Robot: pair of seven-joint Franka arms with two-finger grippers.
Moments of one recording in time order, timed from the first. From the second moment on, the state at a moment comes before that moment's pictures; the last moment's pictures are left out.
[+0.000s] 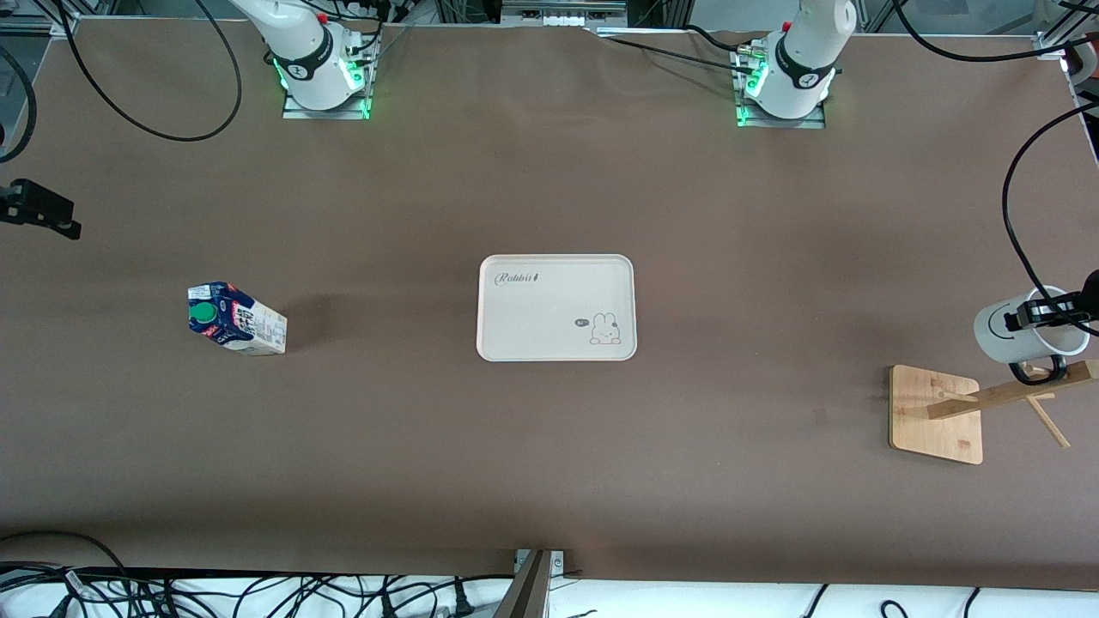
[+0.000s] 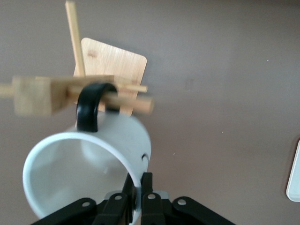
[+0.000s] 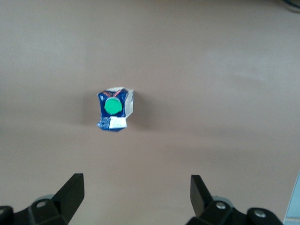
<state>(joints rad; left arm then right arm) 0.25 0.41 -0.05 -1.30 -0.05 1.61 0.09 -0.02 0.10 -0.11 -1.50 -0.06 1.57 -0.24</state>
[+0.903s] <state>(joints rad) 0.16 0.32 -0.17 -1.30 -0.01 1.47 0.06 -0.01 0.09 -0.10 -1.50 0.00 1.56 -0.24</state>
